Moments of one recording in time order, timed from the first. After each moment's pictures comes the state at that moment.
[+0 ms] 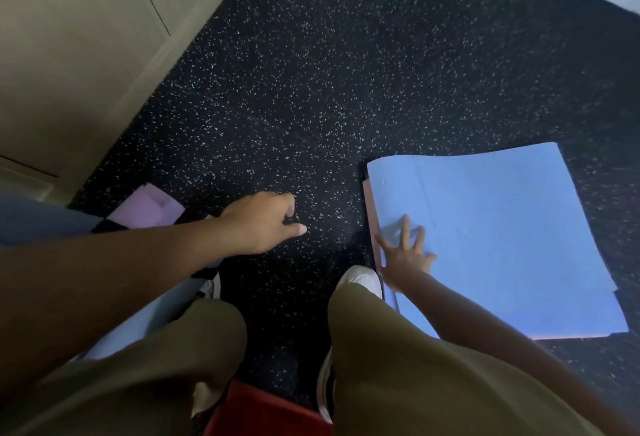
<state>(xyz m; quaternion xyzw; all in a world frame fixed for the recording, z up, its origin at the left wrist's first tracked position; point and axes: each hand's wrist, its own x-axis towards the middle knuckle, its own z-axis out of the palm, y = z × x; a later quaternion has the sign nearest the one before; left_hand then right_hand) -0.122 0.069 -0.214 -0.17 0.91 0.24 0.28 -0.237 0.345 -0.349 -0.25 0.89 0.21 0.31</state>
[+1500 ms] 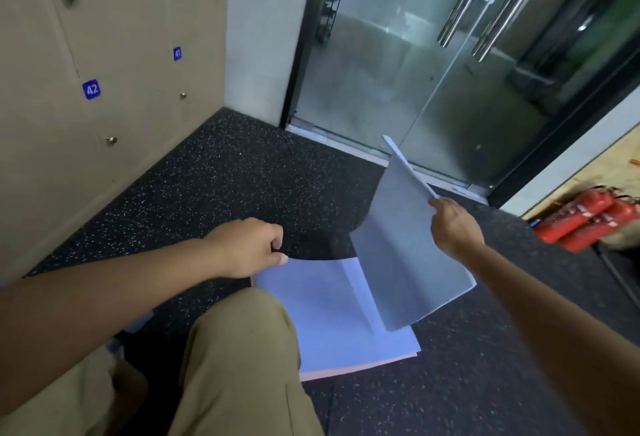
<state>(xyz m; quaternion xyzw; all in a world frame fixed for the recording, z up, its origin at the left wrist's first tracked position) -0.090 0.248 0.111 -0.02 0.97 0.21 0.11 -0.291 0.580 0.155 -0.13 0.99 -0.04 -0.03</state>
